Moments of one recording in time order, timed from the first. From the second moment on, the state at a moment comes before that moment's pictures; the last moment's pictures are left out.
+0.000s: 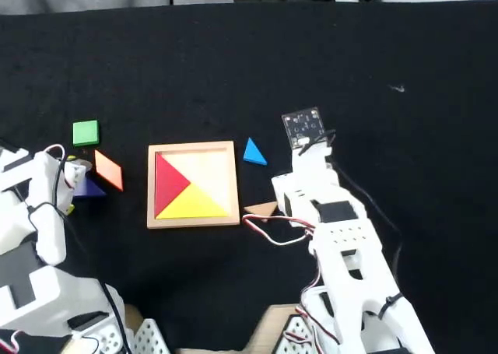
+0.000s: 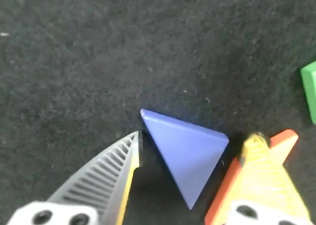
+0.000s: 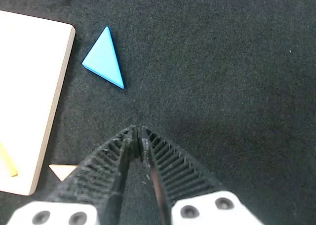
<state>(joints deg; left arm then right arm) -33.2 1.7 38.5 46.7 41.7 -8.6 -40.7 71.2 30.9 8.7</state>
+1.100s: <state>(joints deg) -32.7 4.6 25.1 60.3 36.9 -8.6 -40.7 71.2 30.9 8.7</state>
